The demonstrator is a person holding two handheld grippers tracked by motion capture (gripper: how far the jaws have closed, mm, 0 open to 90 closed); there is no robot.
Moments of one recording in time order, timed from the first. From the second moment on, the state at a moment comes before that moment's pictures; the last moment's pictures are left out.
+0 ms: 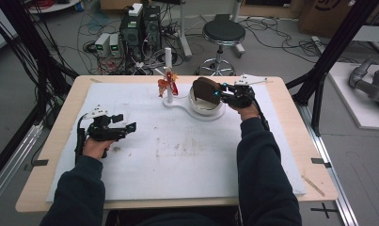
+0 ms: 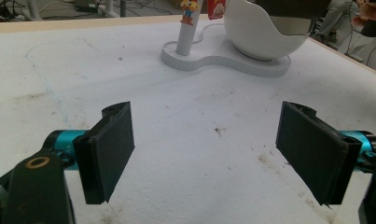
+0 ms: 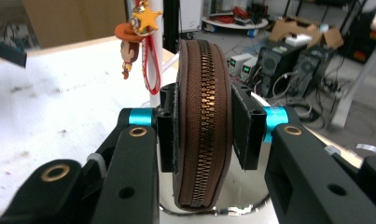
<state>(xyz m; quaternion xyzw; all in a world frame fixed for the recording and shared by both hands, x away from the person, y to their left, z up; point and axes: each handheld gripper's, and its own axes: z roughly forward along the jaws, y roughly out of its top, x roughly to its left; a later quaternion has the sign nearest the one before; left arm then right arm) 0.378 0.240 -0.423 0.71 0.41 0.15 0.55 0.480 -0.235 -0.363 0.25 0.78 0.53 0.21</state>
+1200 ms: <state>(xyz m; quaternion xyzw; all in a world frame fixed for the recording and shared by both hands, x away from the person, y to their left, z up) 0.375 0.244 -0.417 0.69 0.41 0.19 0.57 0.388 -0.307 -0.395 0.36 0.77 0.46 0.24</state>
